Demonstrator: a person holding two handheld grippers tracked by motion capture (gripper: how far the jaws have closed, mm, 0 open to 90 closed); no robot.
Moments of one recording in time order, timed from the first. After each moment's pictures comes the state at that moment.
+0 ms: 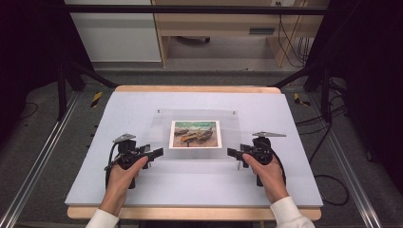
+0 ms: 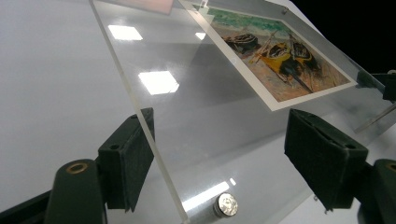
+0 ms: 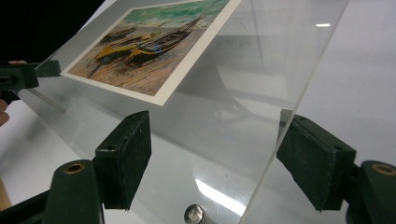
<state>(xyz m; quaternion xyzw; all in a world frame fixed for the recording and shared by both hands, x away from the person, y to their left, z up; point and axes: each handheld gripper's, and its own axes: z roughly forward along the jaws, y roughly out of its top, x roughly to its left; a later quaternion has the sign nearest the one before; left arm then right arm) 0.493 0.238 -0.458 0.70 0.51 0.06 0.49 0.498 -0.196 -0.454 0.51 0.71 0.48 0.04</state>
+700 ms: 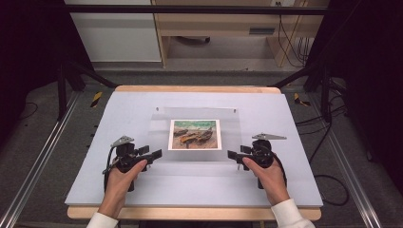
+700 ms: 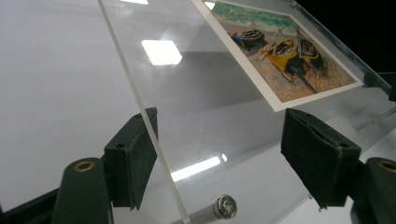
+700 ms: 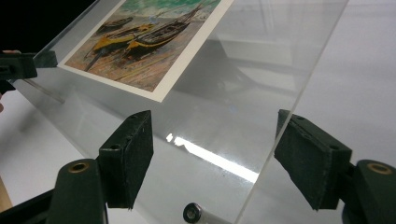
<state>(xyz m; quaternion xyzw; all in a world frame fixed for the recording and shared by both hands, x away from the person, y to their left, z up) 0.481 0.239 -0.457 0.70 0.50 0.08 0.50 0.486 -0.195 -0.450 0.50 0.73 0.47 0.06</state>
